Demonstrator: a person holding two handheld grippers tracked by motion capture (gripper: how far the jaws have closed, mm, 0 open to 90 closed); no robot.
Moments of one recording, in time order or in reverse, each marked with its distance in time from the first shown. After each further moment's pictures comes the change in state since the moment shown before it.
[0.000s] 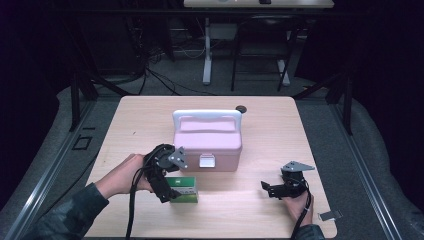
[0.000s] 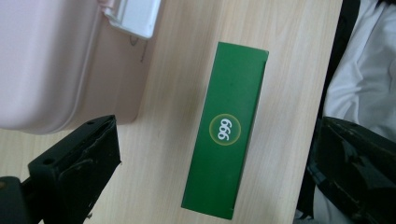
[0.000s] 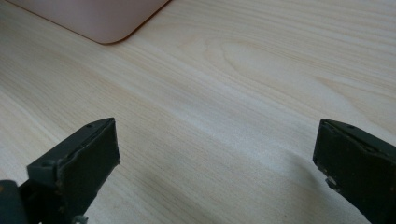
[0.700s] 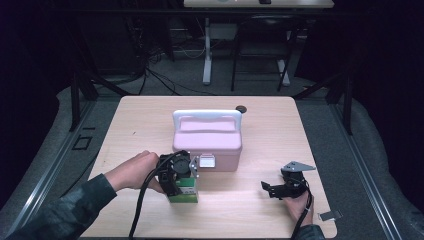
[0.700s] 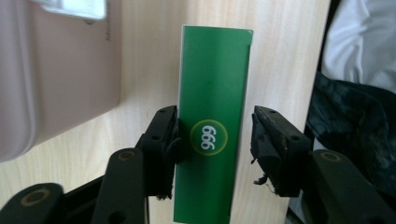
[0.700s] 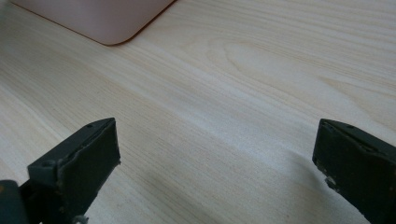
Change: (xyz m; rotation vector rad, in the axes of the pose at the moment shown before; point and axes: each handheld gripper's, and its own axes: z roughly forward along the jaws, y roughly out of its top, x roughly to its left) left arm -0.004 0.025 0.019 0.226 -0.068 0.123; right arm -0.001 -0.001 0.001 -0.001 0.021 0.007
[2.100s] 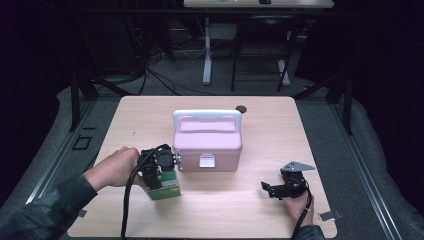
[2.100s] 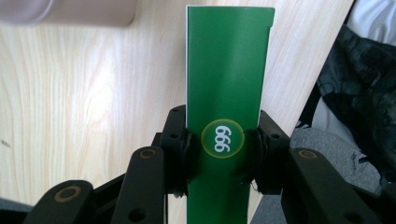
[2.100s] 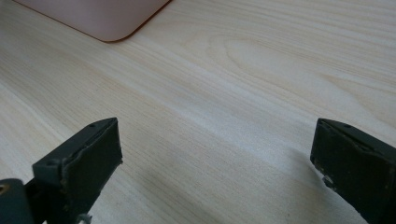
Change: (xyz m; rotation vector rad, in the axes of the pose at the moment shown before) left arm 0.010 -0.037 -0.018 0.136 0.020 -0.167; right arm 0.001 0.000 0.001 0.013 0.002 0.008
